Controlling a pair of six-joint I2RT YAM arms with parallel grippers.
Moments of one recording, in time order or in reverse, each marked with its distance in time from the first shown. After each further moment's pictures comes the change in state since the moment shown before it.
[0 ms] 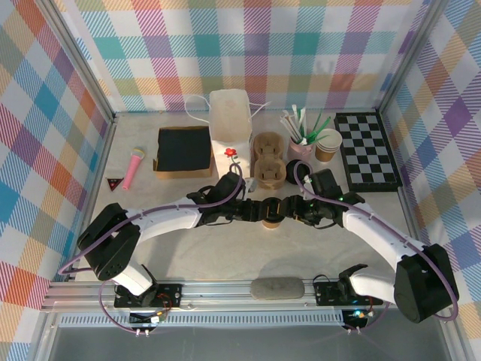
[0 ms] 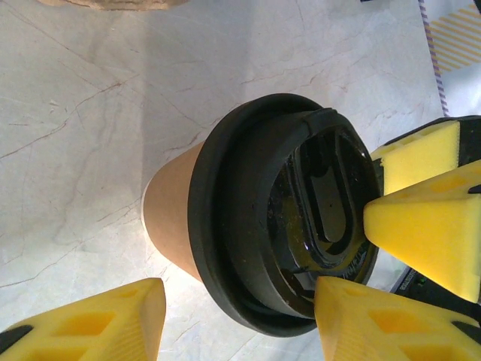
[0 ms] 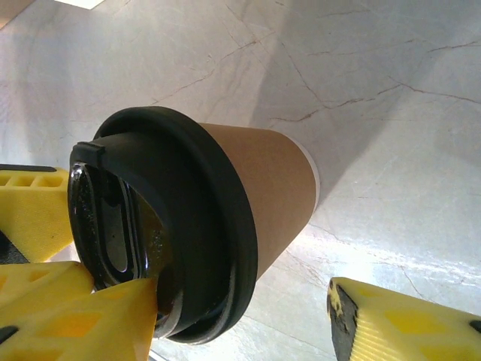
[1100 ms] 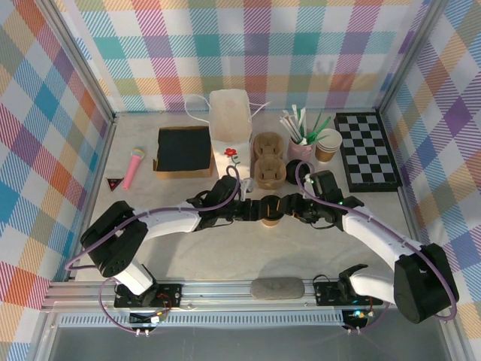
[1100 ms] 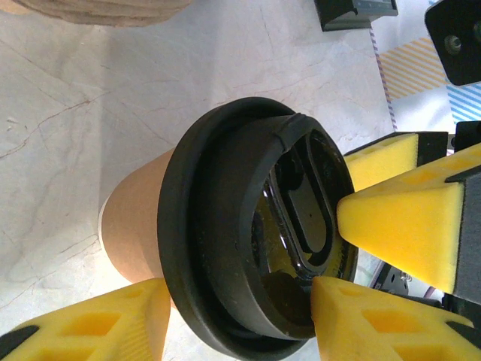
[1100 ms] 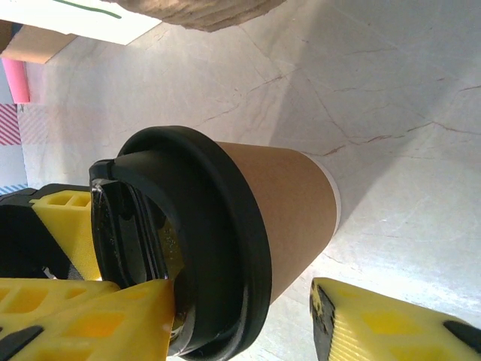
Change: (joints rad) left arm 0.023 0.038 -0.089 0.248 0.068 -0.079; right arm -0.008 -0.002 -0.062 0.165 -0.019 0.061
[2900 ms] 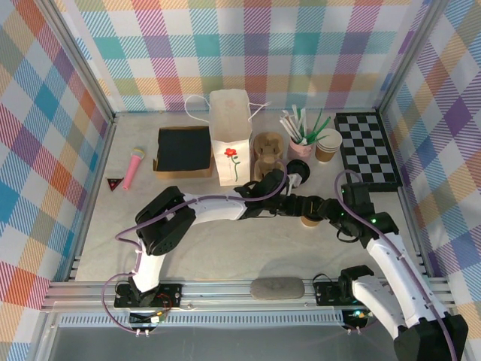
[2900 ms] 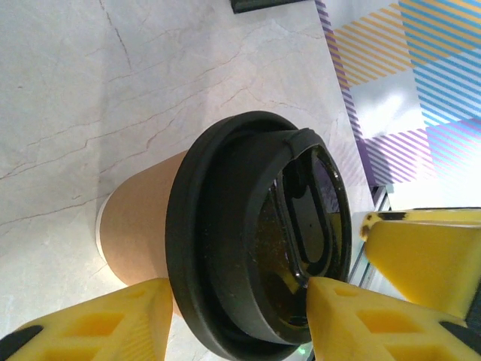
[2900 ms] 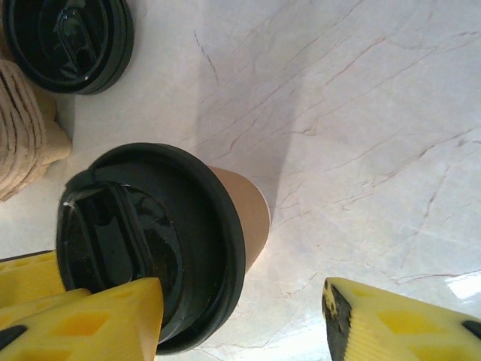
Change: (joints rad) left arm -0.168 0.392 0.512 -0.085 -0.009 -0.072; right arm -0.212 -0.382 0.024 -0.471 0.471 0.066
